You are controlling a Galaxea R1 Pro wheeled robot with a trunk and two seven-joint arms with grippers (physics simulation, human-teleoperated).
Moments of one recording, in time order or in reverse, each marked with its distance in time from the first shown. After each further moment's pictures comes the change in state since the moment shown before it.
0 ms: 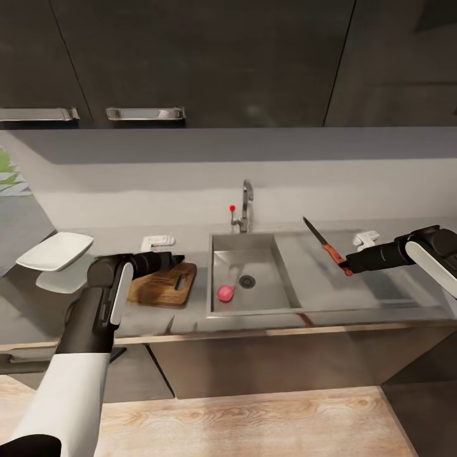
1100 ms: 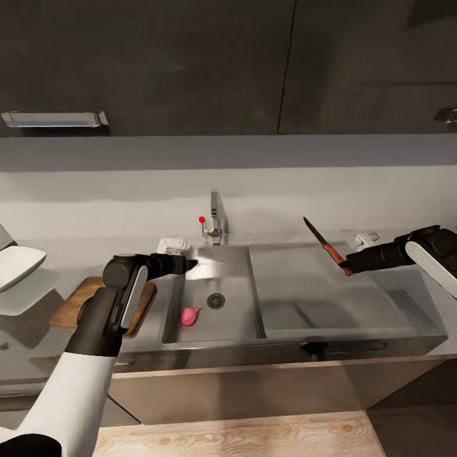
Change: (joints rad) left arm 0.000 0.004 -0.132 0.002 0.000 0.002 -0.002; right arm 0.000 0.000 0.000 0.000 0.000 0.000 0.000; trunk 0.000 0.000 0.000
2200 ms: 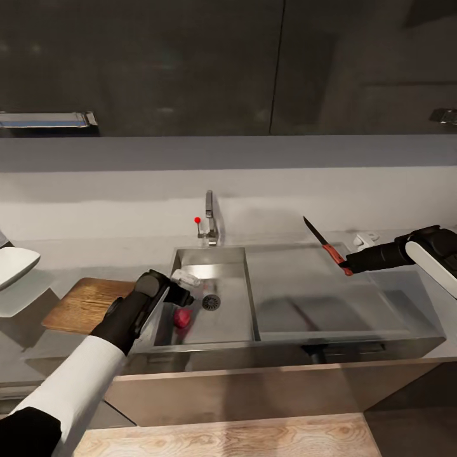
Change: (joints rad) left arm -0.072 0.056 -0.253 0.404 -0.137 0.002 0.003; right arm 0.000 0.000 0.000 0.000 0.000 0.000 0.000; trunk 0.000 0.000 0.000
